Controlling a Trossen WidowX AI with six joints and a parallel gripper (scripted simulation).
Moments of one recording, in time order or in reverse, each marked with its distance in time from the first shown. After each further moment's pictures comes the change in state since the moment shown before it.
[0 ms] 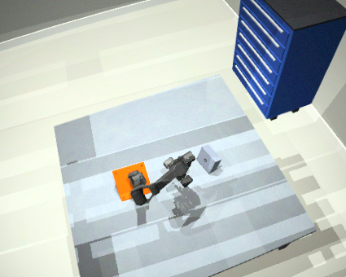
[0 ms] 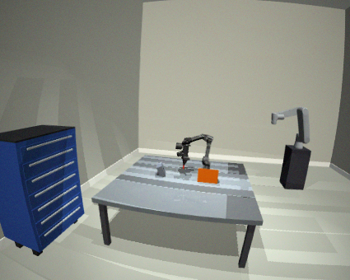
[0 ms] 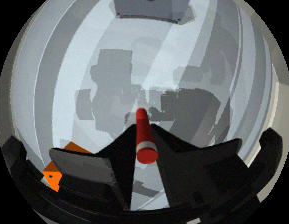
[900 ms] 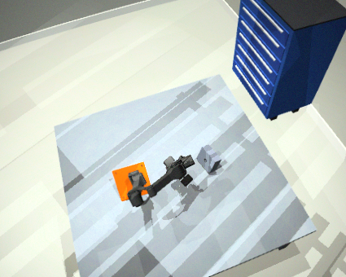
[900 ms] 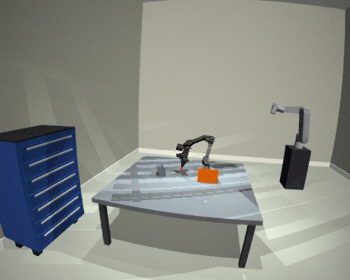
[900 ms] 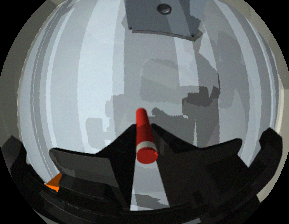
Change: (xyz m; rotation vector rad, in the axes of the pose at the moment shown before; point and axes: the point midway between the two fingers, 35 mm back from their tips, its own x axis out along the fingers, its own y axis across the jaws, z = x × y) arm 0.020 0.014 0.016 -0.007 -0.161 0.079
